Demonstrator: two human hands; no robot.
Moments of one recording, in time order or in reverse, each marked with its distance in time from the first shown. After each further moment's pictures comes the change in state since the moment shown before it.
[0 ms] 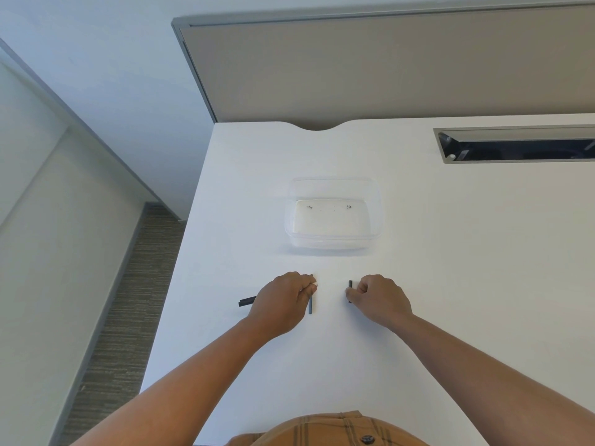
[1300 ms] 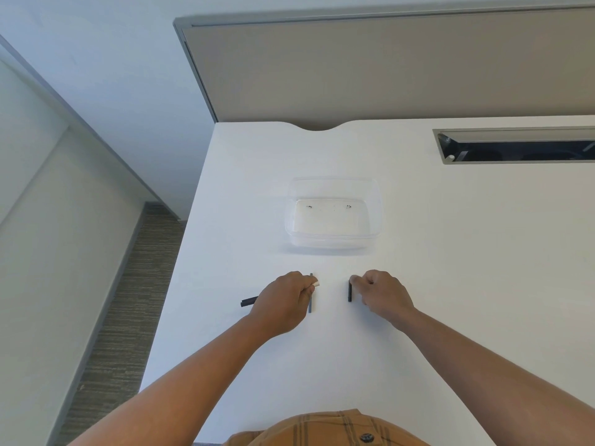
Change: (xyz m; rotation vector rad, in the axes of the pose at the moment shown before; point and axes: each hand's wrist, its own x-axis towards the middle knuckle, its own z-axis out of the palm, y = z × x) left_hand -0.001 0.003 -0.001 -0.044 -0.047 0.010; right_hand 0.003 0.004 -0.007 0.228 -0.015 0.054
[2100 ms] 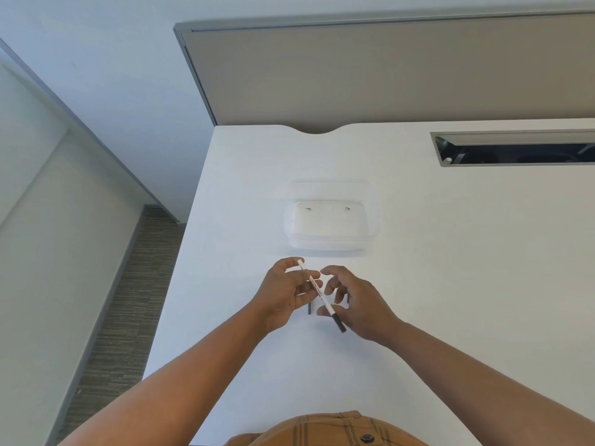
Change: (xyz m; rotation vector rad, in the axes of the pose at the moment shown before) left_hand 0.014 0.018 -0.017 -1.420 0.041 -0.578; right_hand -0.031 -0.016 0.020 0.057 -0.108 -0.669
